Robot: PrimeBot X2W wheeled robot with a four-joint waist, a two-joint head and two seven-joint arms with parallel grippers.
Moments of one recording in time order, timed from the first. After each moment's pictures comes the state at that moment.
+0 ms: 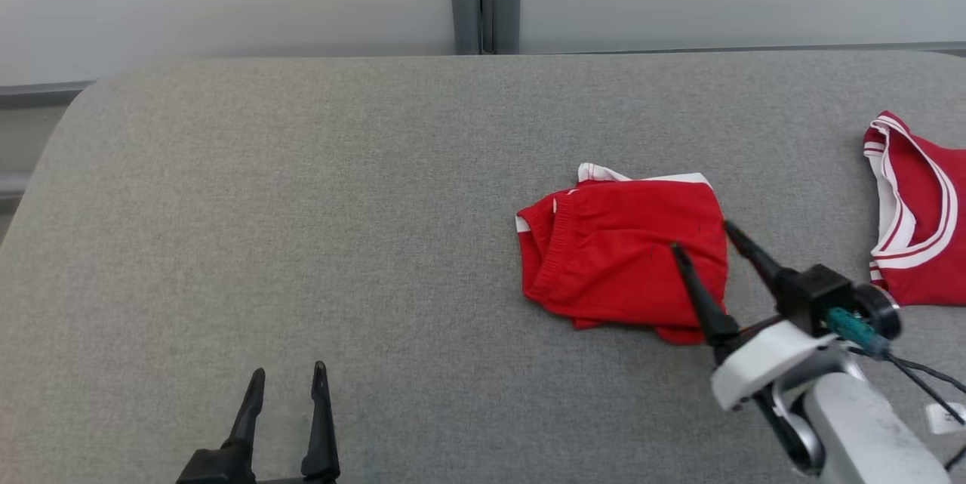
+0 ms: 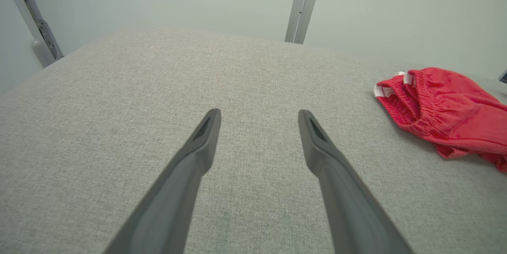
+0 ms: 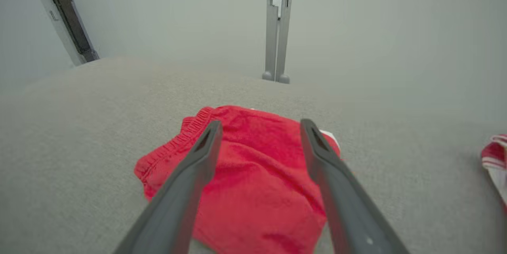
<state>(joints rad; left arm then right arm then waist) 0.15 0.05 -0.17 0.12 -0.26 0.05 -0.26 -0.26 -0.25 0.32 0.37 0.29 0.13 -0.26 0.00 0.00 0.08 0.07</state>
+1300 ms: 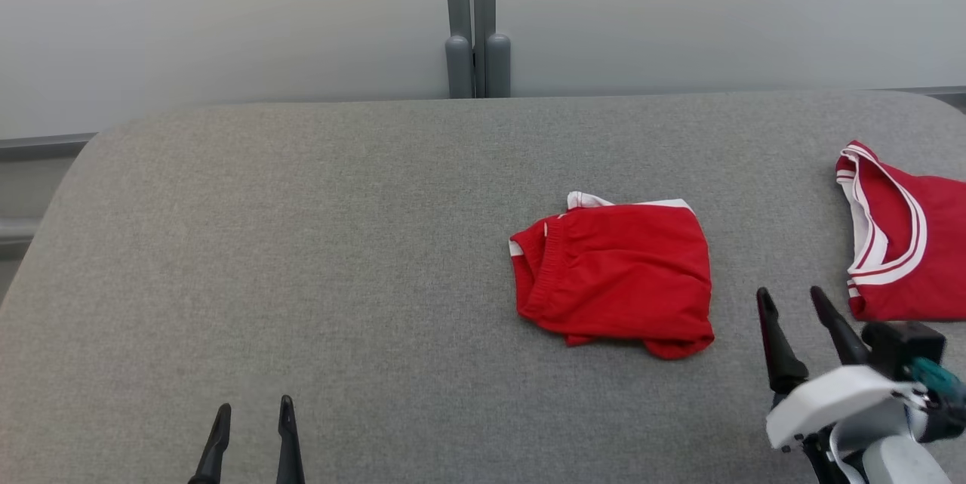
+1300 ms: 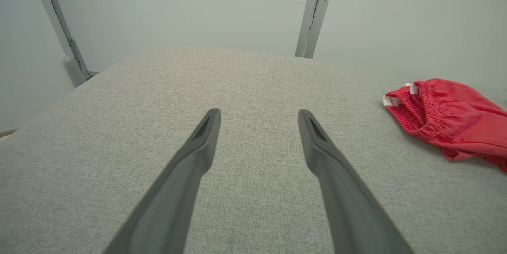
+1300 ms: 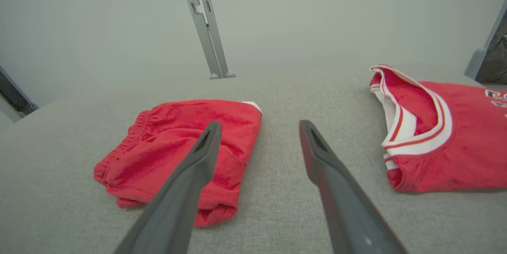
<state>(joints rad) 0.24 0.05 -0.07 0.07 -0.23 0.00 -0.26 -0.02 -0.17 0.00 0.23 0.30 0.13 -0.20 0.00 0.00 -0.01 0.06</state>
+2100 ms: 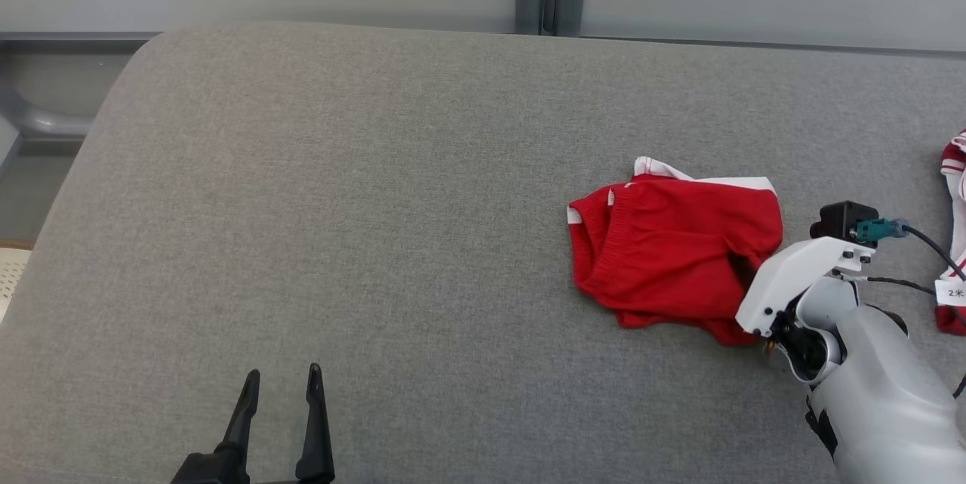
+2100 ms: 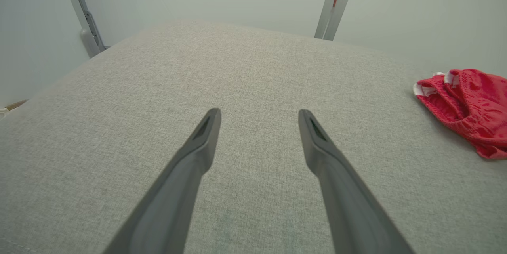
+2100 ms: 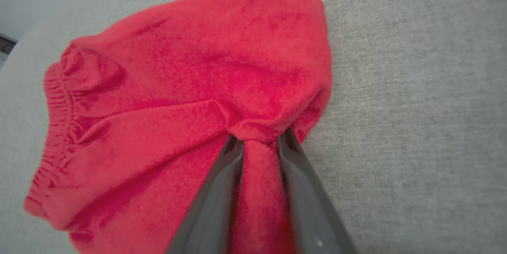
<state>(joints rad) 0.17 0.05 -0.14 0.09 -0.25 0.03 -0.26 -0.52 -0.16 0.03 0.83 0.53 0.13 0.23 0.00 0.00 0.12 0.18</state>
